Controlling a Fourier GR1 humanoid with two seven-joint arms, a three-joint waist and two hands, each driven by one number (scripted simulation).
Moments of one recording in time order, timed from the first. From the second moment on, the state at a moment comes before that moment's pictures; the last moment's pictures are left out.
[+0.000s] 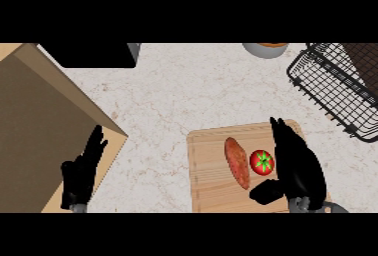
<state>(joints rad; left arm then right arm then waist) 0.06 0.21 -0.18 -1.42 0.08 0.28 -0.01 -0.17 -0.36 0.53 -1.86 0.73 0.08 1.11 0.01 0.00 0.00</state>
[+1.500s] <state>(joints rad) 0.09 0.17 -0.16 -1.44 0.03 0.27 -0.01 -0.19 -0.19 0.38 -1.60 0.72 0.28 1.06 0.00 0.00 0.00</state>
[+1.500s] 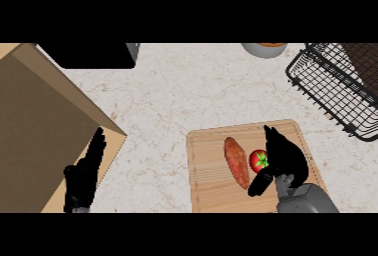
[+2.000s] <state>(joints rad) 0.08 0.15 -0.16 -1.44 0.00 0.27 0.01 -0.18 -0.15 0.34 -1.50 0.79 0.28 1.00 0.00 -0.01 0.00</state>
